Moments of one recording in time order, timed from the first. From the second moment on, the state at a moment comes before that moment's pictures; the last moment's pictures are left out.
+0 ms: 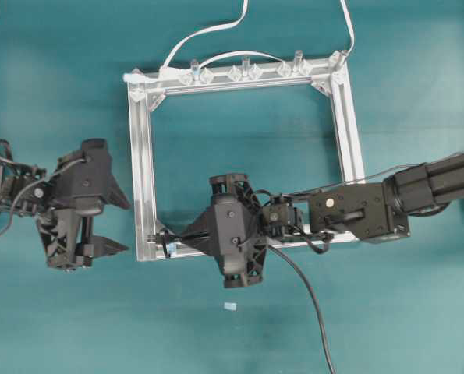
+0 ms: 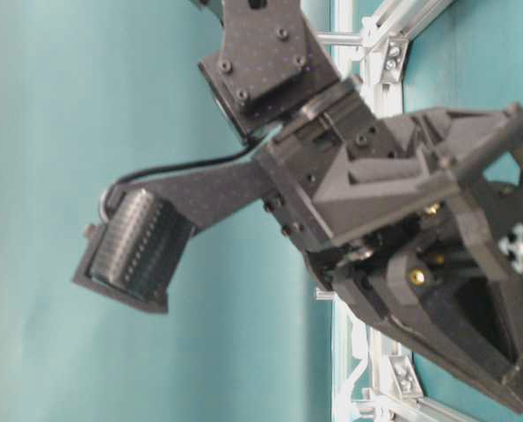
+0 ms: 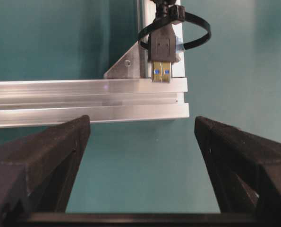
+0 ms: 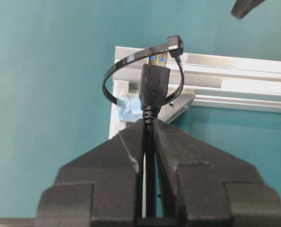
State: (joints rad) left arm -0.21 -0.33 1.00 -0.06 0.21 -0.25; right arm 0.16 0.34 0.42 0.23 -0.29 -0.10
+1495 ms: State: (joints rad) left arm -0.25 -0.25 0.95 -0.06 0.13 -0.26; right arm 0.15 0.39 0.36 0.23 -0.27 -0.11
